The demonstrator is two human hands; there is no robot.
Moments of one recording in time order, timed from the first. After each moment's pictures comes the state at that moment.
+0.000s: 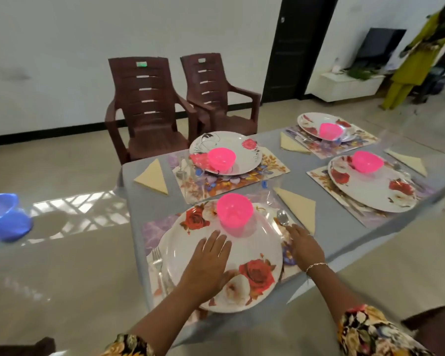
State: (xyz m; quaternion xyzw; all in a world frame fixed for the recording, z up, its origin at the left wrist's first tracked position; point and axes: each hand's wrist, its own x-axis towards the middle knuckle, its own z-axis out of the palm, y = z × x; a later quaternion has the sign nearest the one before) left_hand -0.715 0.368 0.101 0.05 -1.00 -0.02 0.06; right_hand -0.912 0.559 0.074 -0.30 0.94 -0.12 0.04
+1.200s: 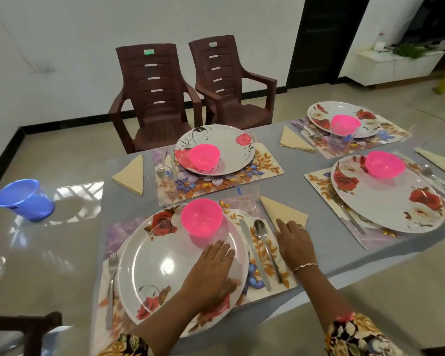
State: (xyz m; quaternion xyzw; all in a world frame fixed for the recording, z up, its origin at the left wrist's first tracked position) left_hand -0.825 0.454 0.096 0.12 -0.99 -0.06 -0.06; right_hand -1.020 0.580 0.050 -0.39 0.91 -0.11 -0.10
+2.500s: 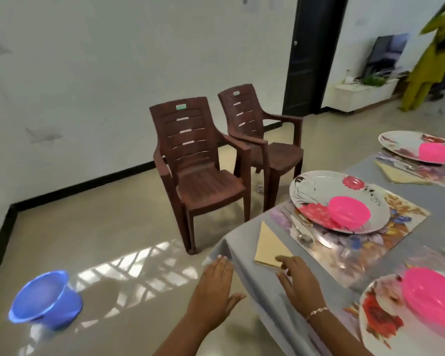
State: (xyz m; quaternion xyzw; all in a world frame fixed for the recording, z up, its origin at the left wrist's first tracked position) left_hand -0.697 -0.079 0.087 0.07 -1.00 -0.05 -0.01; right_hand -0.810 0.107 0.070 -0.27 0.89 -0.36 -0.02
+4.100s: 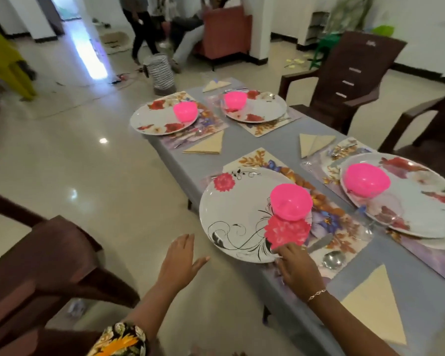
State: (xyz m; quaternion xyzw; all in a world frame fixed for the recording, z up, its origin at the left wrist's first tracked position) left_hand -1.339 -0.152 0.040 -0.59 -0.79 -0.10 -0.12; right_hand -1.069 -0.044 0.035 0.41 0.88 -0.12 -0.21
